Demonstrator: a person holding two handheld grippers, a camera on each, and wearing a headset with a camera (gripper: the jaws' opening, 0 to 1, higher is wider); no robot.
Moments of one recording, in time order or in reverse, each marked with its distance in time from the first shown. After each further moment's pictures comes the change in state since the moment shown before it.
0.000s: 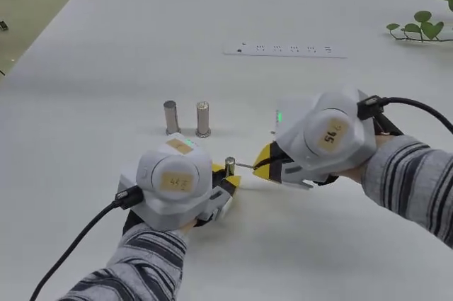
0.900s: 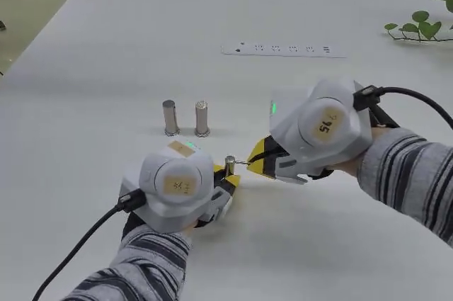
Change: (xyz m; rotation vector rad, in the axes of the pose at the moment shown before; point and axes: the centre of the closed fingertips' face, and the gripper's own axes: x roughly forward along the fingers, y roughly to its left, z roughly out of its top) left arm 0.002 0.000 -0.001 0.008 -0.008 0.016; right arm -0.003 -0.002 0.014 0.006 -0.015 -0.001
